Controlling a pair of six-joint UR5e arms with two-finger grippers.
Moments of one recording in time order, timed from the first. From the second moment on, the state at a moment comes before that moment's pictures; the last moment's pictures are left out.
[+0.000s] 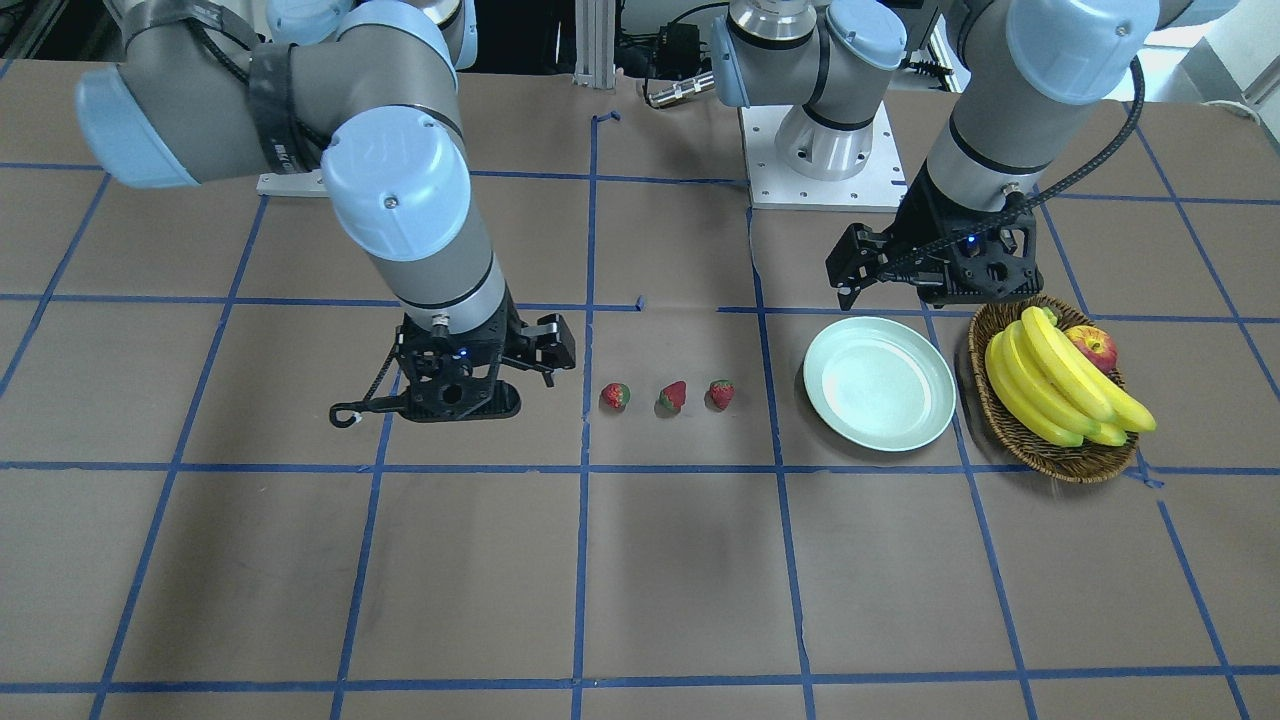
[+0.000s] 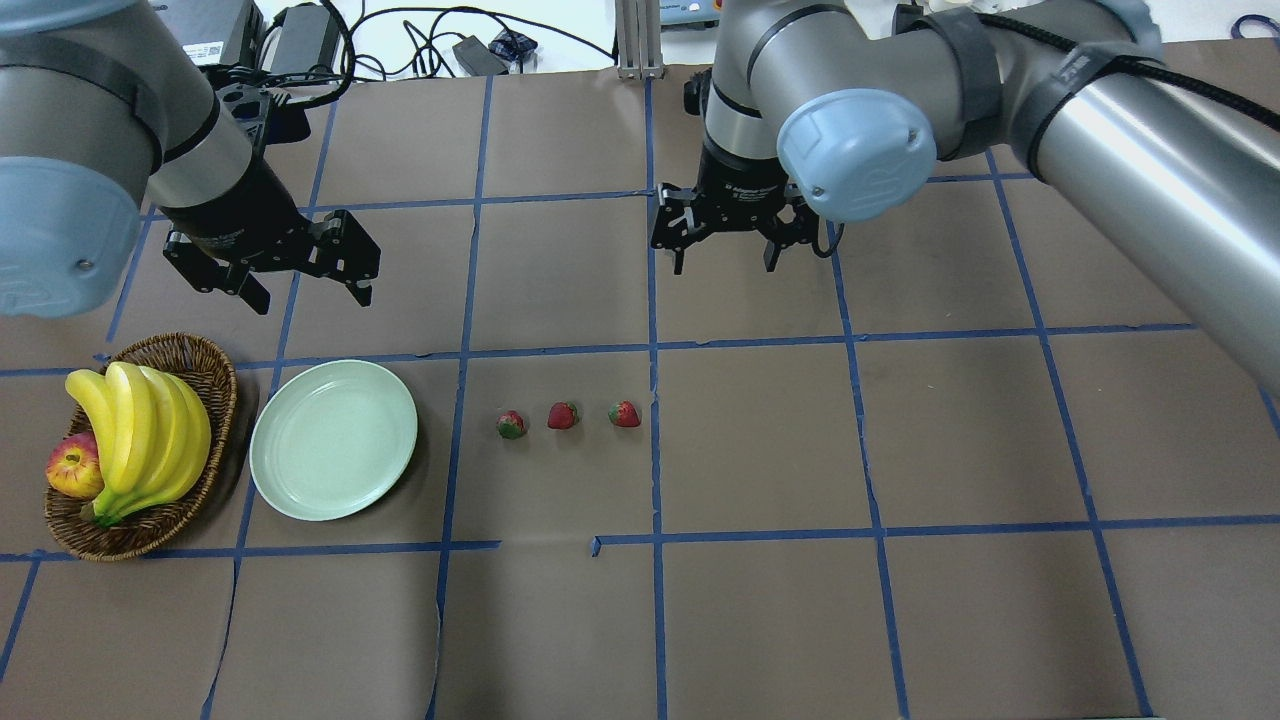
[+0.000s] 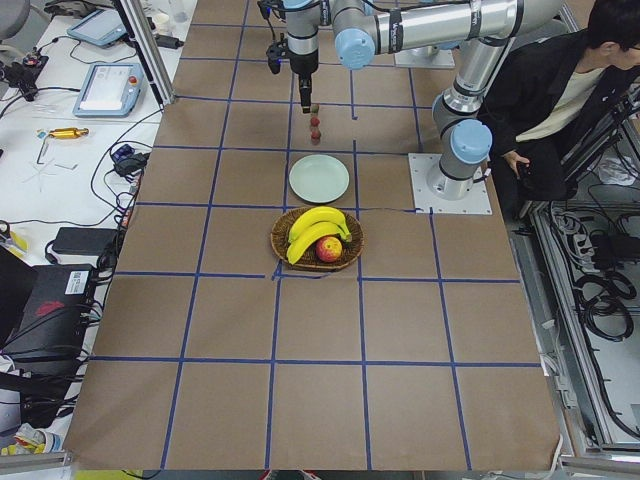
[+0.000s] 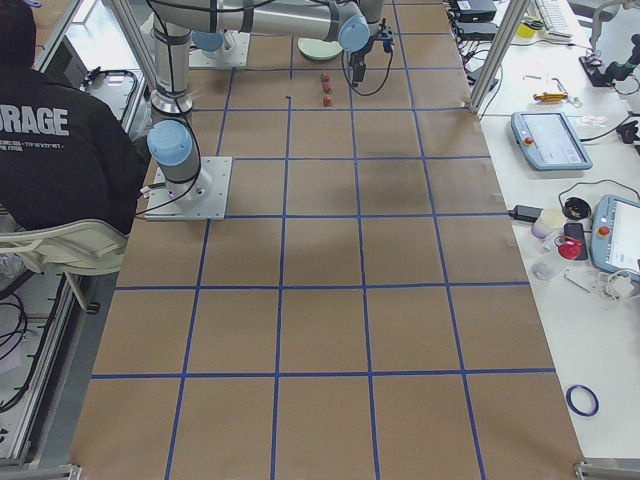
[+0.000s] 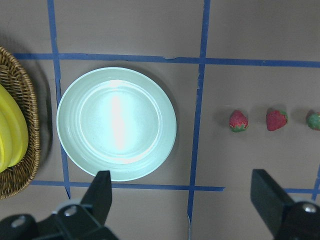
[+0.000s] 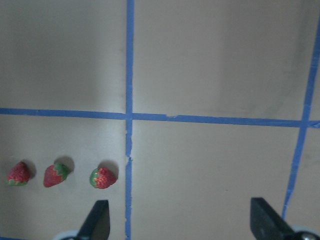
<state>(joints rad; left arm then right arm) -1.47 -1.56 -1.74 -1.44 1.58 0.04 1.78 -1.27 1.51 -1.74 -1.49 0.17</state>
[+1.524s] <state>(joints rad) -1.53 -1.59 -1.73 -1.43 1.57 -0.04 1.69 -1.43 1.53 -1.60 -1.62 0.10</state>
